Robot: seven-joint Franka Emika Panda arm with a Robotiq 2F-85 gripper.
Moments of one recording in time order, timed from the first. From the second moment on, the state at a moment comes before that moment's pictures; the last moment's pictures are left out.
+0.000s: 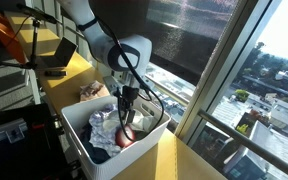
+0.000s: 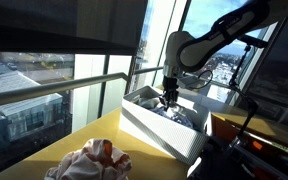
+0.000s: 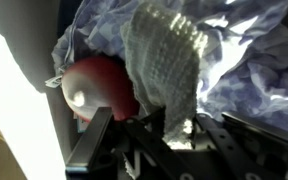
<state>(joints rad) 0.04 0.42 -0.12 -2.04 -0.11 2.35 0.22</state>
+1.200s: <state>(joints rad) 0.15 -0.09 0.14 -1.75 -0.11 1.99 0.24</state>
